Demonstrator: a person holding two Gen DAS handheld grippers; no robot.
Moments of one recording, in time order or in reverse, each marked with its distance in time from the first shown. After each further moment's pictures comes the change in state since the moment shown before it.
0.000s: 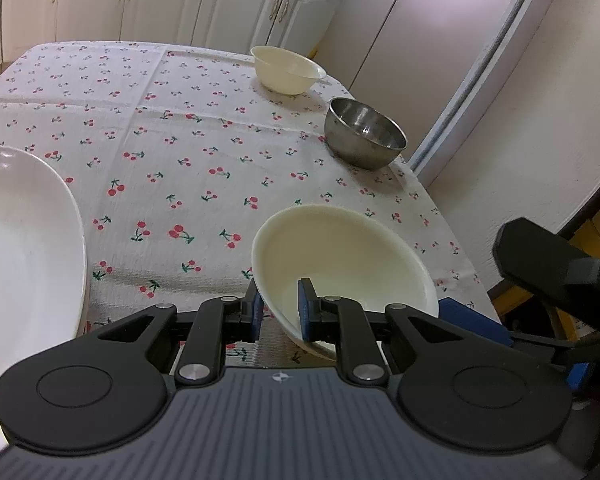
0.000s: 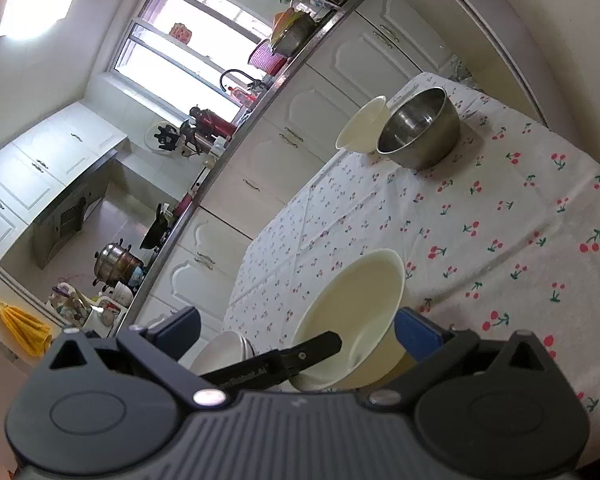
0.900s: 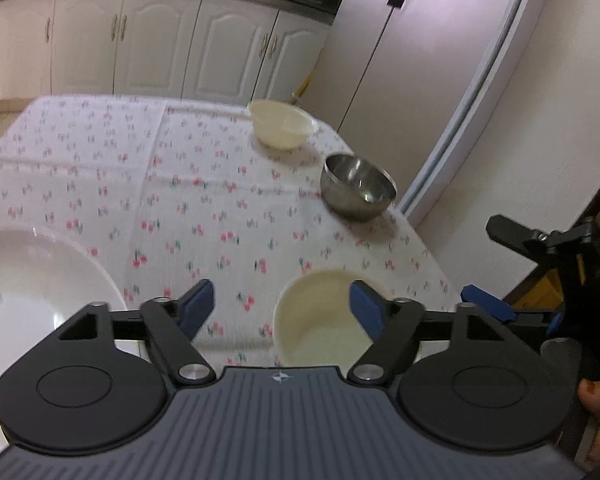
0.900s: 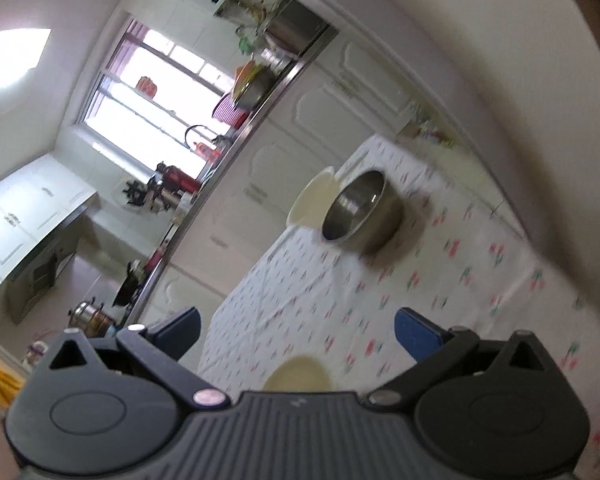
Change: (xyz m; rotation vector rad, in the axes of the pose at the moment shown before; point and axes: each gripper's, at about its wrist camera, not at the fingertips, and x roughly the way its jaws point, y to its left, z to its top) left arm -0.032 0.010 0.032 0.057 -0.116 -0.008; right arm -0.021 -0.028 0.047 0.054 -0.169 -0.103
